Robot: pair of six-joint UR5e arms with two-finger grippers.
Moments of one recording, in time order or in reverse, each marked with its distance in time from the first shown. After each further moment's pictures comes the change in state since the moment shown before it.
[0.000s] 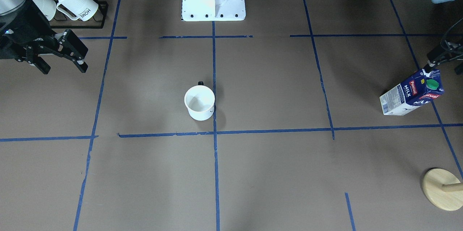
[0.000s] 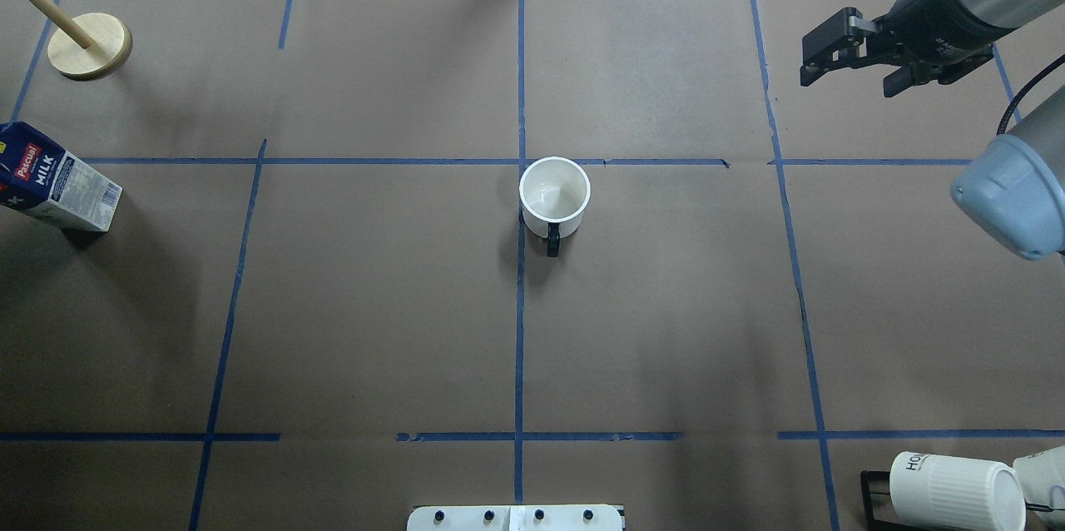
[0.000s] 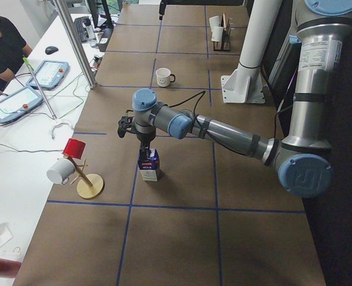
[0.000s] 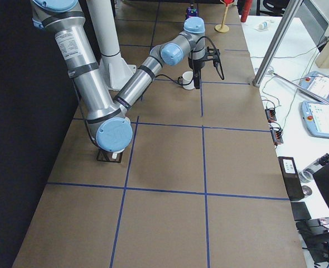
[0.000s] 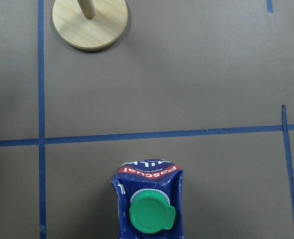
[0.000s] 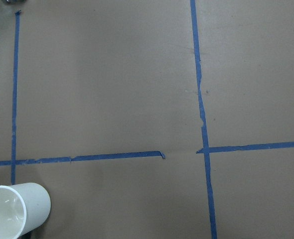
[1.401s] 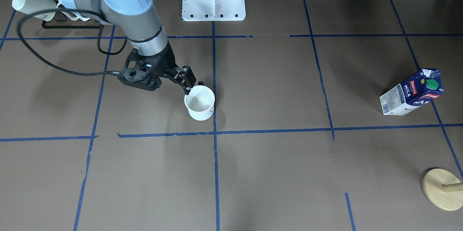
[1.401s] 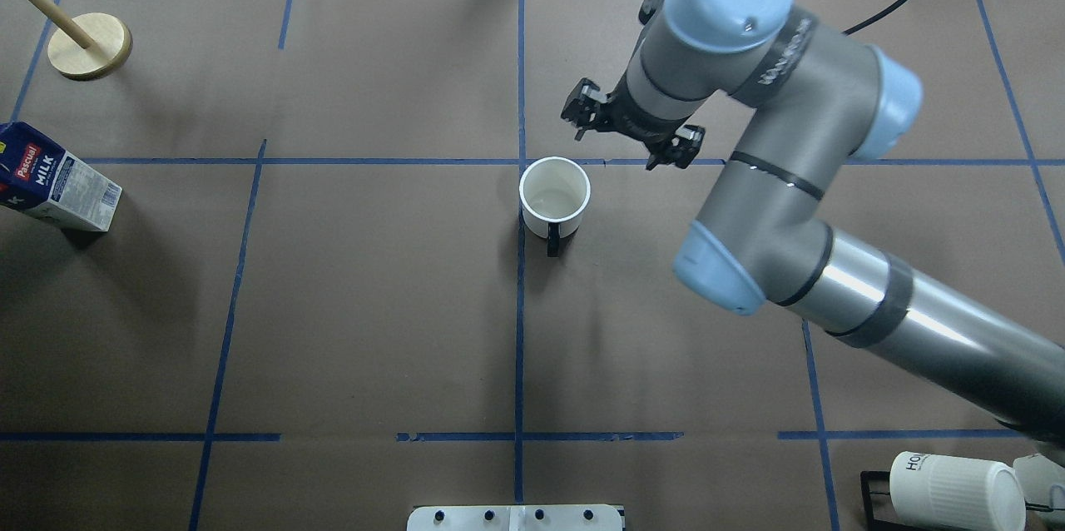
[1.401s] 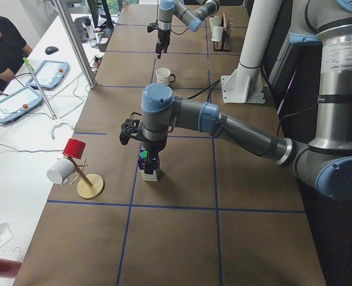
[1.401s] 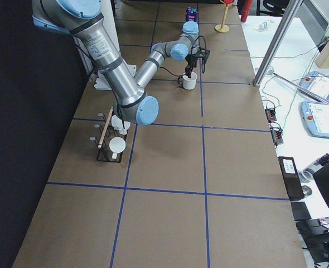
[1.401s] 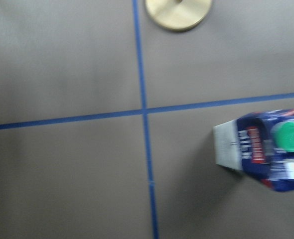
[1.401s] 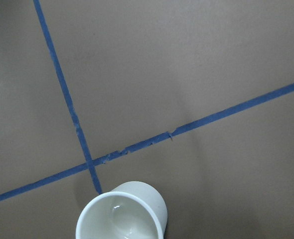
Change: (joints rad) left arm -0.314 0.082 -0.226 0.365 -0.031 0.403; right arm -0.321 0.285 -0.296 0.142 -0.196 0.542
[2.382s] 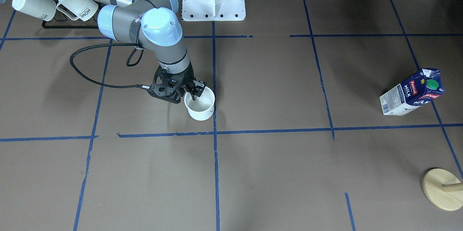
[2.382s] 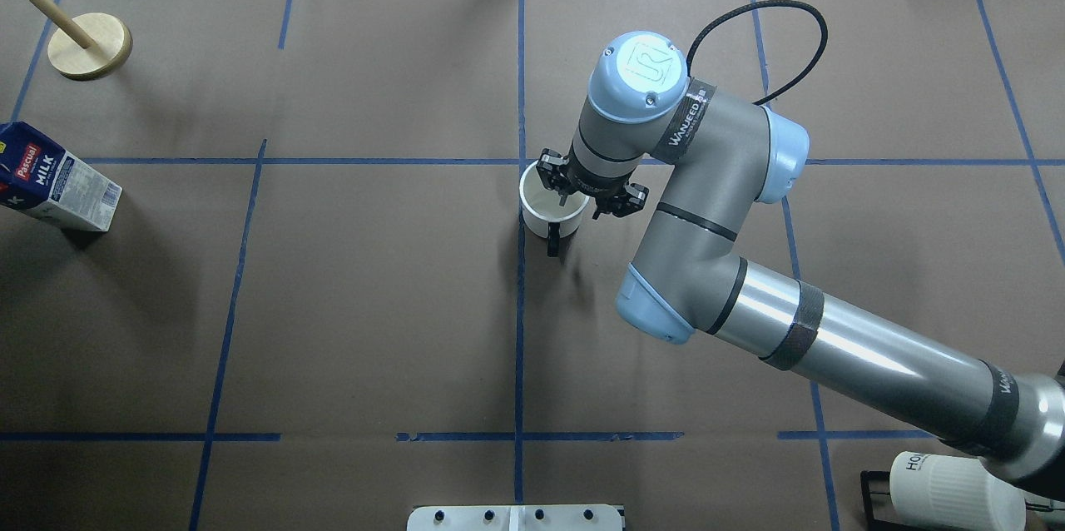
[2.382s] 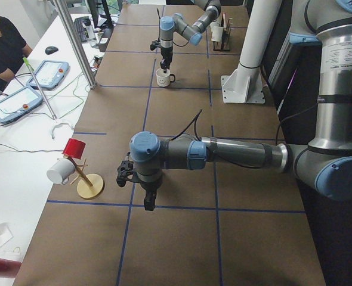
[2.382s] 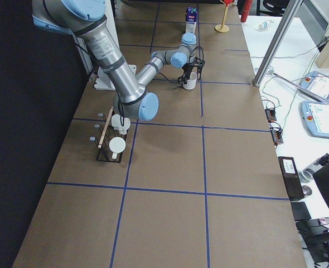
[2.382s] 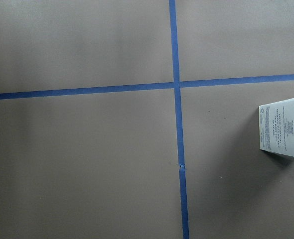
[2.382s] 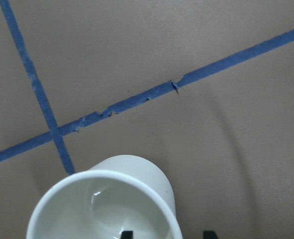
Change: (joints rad) left arm 0.001 0.002 0.335 -0.142 0.003 0.108; right arm -0.115 0.066 -0.239 0.108 -0.011 0.082
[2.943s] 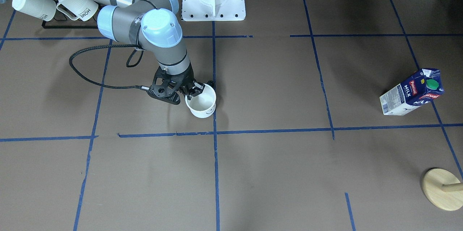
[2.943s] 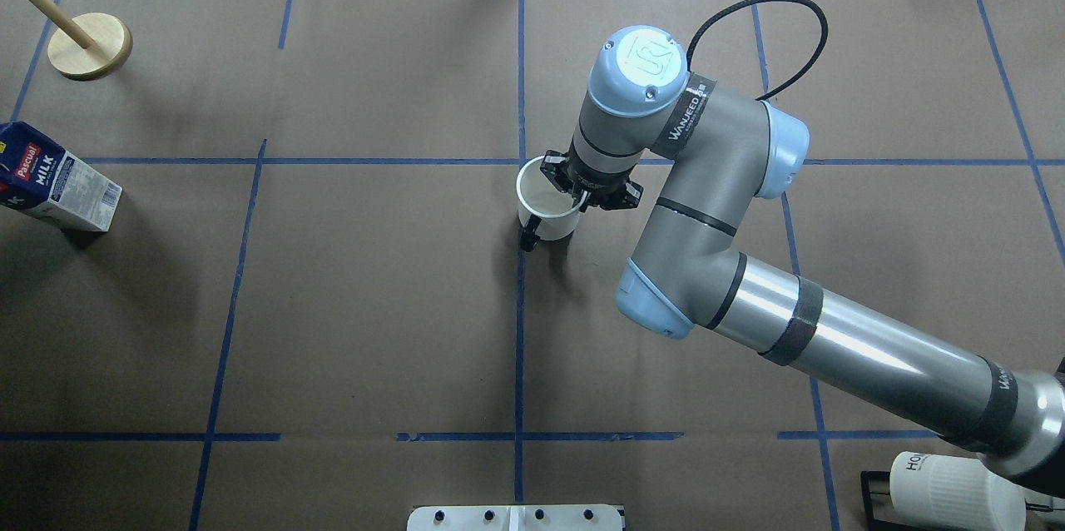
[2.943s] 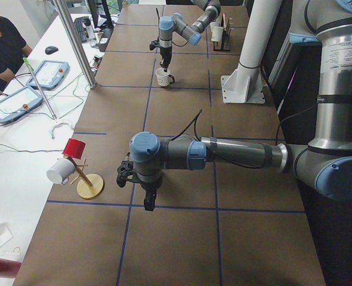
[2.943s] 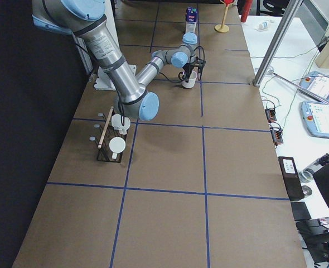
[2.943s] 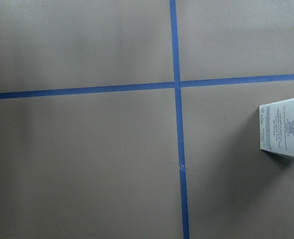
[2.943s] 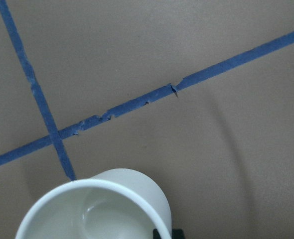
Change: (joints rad) left arm 0.001 0.000 0.002 0.000 0.000 0.000; right arm 0.008 0.001 -0.005 -0.005 0.013 0.000
